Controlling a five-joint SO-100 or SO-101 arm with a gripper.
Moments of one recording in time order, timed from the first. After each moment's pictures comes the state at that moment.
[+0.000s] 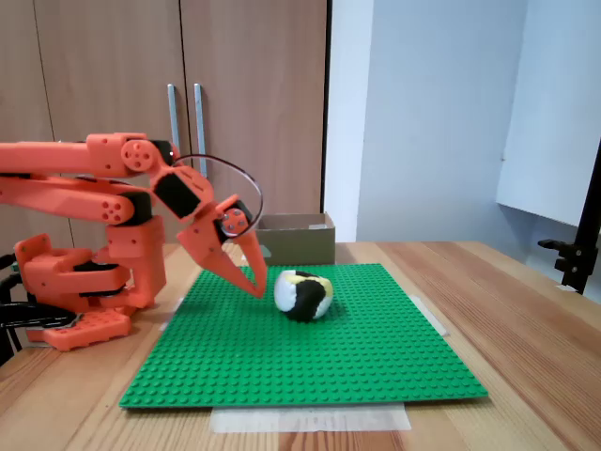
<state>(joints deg) -1.5 171.5 166.3 48.4 -3.7</state>
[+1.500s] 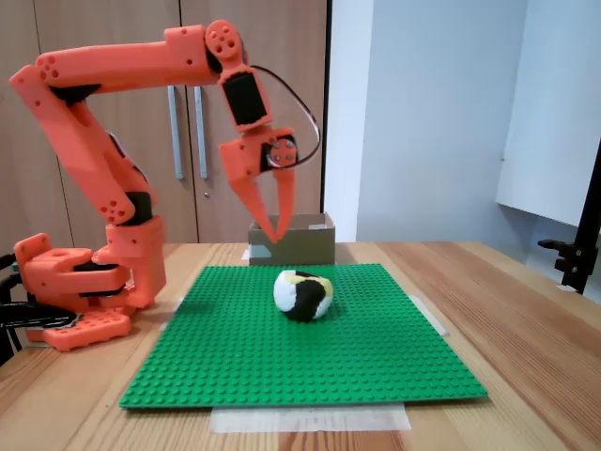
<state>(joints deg) -1.7 121.9 108.7 77.9 4.2</state>
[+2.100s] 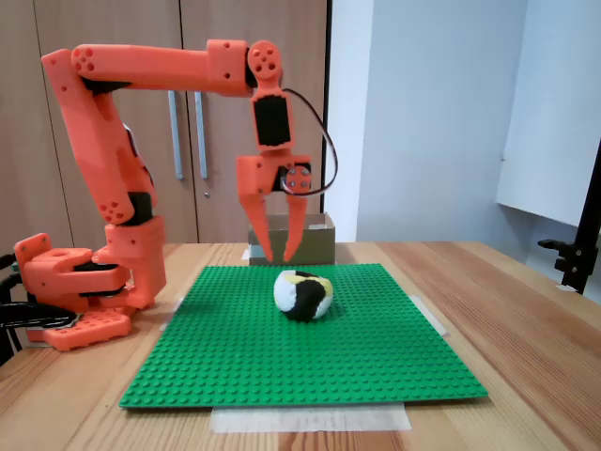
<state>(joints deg) -0.5 108.9 103.0 81.6 3.9</state>
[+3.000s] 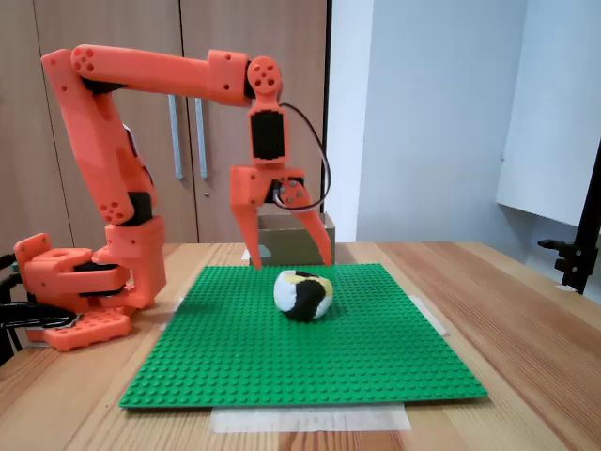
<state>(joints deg) -0.7 108.8 107.9 80.9 2.2</state>
